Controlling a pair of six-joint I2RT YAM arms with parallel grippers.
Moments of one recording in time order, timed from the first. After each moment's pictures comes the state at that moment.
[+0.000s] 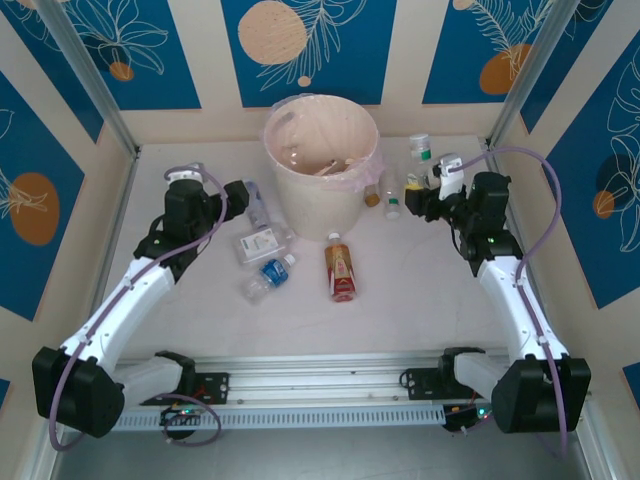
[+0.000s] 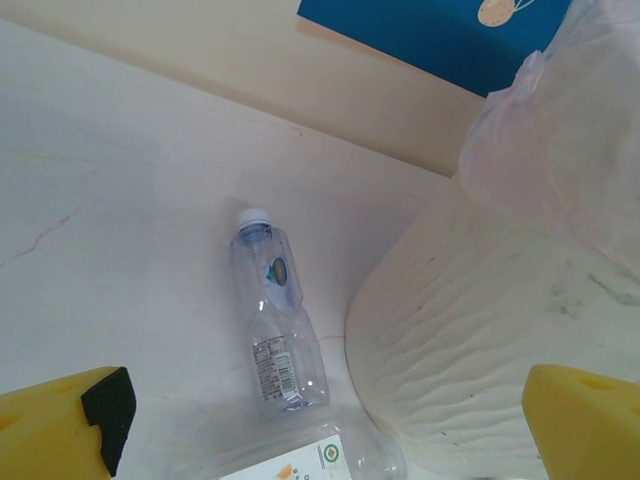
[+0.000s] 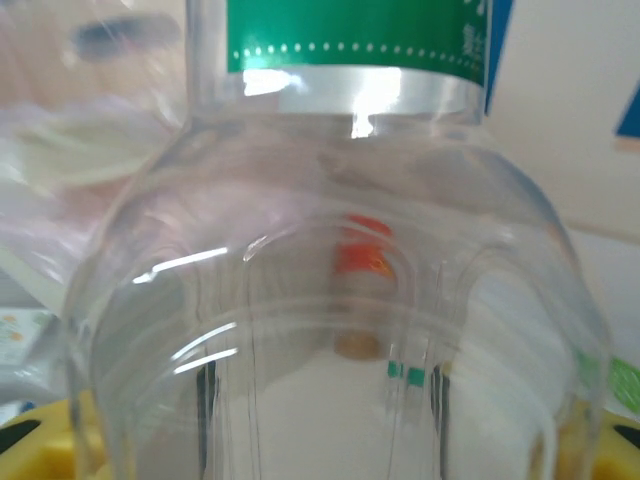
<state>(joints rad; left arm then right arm) -0.30 1.12 0.93 -0.25 -0.13 -0.53 0.00 1.09 0.90 -0.13 -0.50 -0.07</state>
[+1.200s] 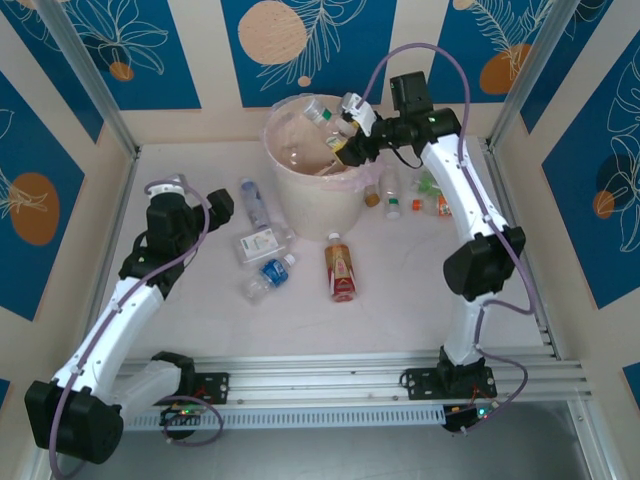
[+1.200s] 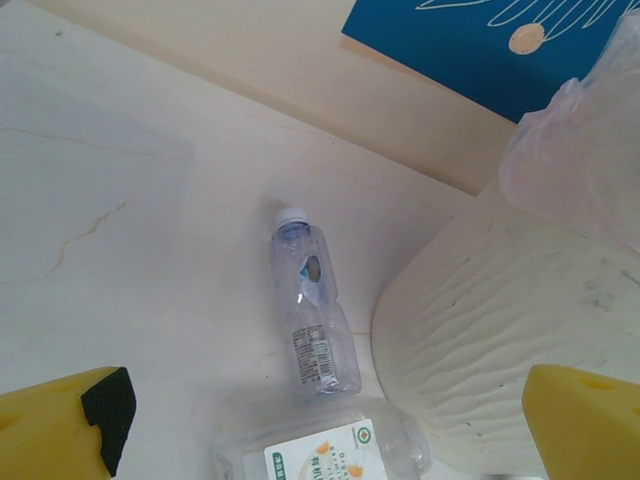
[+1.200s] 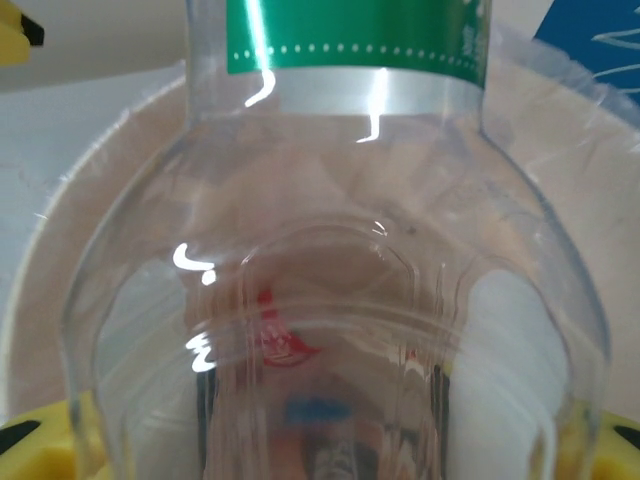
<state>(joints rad) -0.23 0.99 0.85 -0.28 -0.11 -0.55 0.30 1.97 2.21 -1.01 -0.69 -0.67</state>
